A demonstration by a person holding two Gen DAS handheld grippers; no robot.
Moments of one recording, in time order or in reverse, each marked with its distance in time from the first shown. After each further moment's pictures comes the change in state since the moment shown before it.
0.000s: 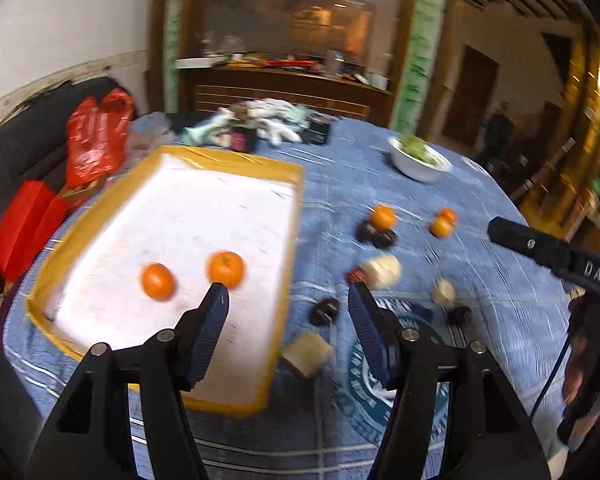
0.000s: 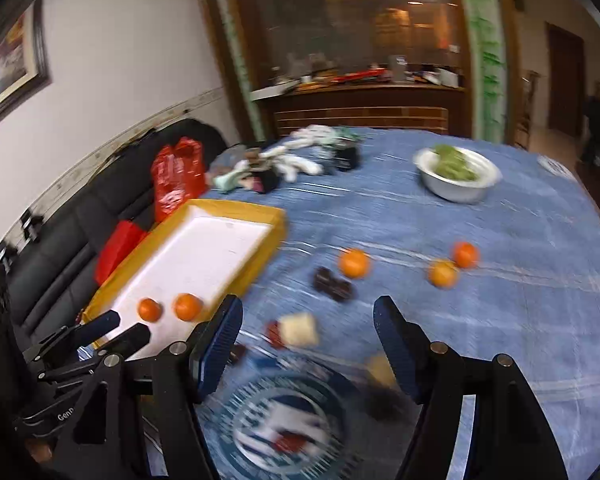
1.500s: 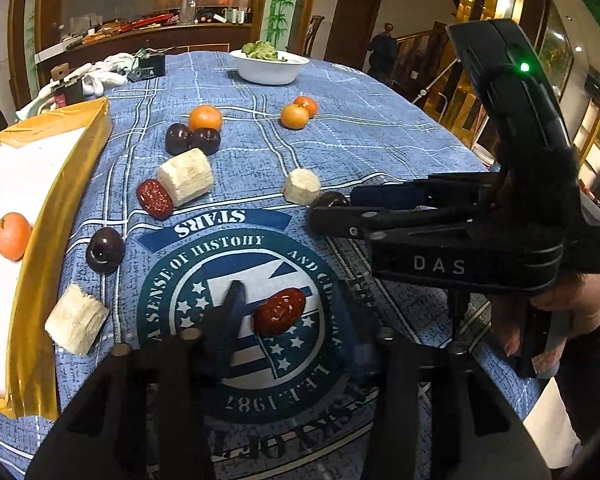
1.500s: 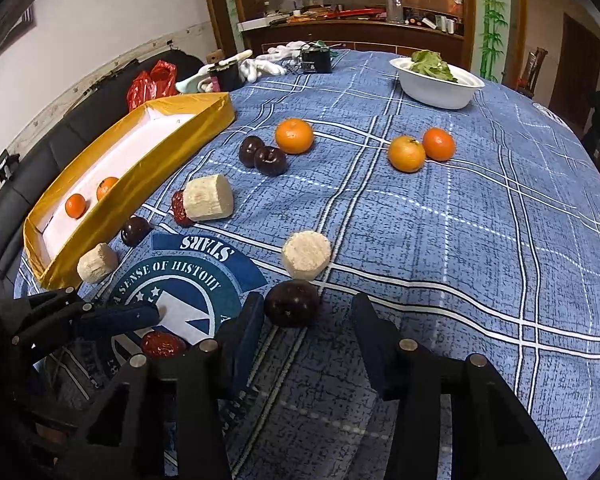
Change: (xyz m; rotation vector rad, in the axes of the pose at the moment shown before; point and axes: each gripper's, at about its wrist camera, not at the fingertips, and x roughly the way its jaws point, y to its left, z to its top) left arm 0.050 -0.098 -0.054 0.264 0.189 -0.338; right arm 0.057 -0.050 -0.073 -0.101 0.227 -0.055
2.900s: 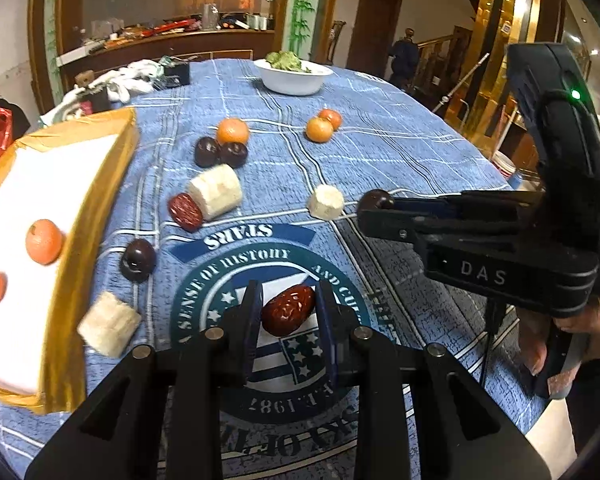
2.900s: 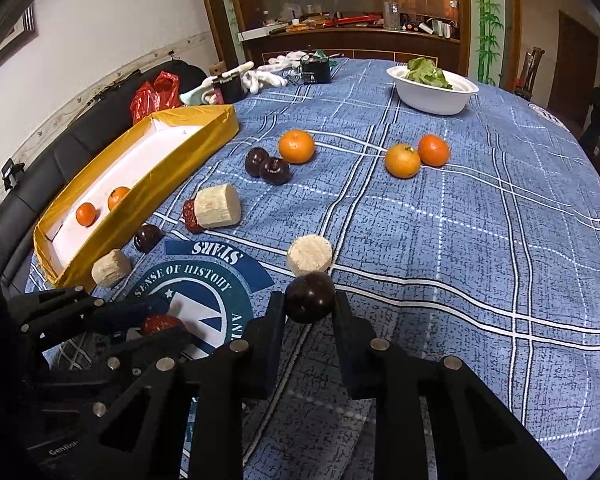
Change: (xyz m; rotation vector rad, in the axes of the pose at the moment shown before) left arm -0.012 0.001 0.008 -0.021 -0.027 0.099; right arm -0.017 -0.002 -0.003 0.026 -0.044 0.013
